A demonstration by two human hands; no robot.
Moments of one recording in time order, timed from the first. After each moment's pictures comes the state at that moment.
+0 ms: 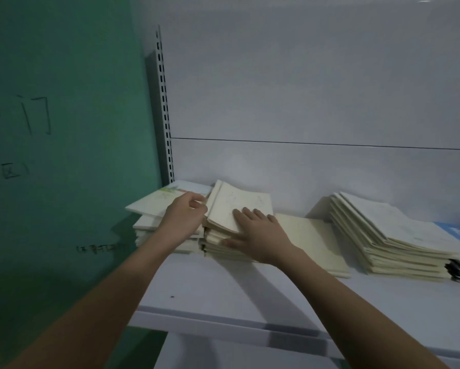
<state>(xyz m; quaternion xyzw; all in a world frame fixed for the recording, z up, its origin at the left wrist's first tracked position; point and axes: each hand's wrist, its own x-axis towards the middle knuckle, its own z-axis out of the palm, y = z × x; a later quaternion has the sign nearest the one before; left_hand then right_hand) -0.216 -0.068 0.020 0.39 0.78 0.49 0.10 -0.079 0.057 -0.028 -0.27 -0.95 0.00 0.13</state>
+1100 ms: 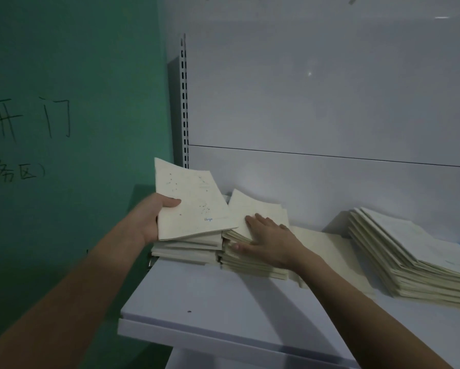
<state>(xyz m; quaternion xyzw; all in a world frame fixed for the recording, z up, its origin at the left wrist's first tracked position) -0.292 -0.111 0.049 0.18 0.61 0.67 0.38 -0.097 0.059 -0.011 -0.27 -0.95 0.10 0.09</state>
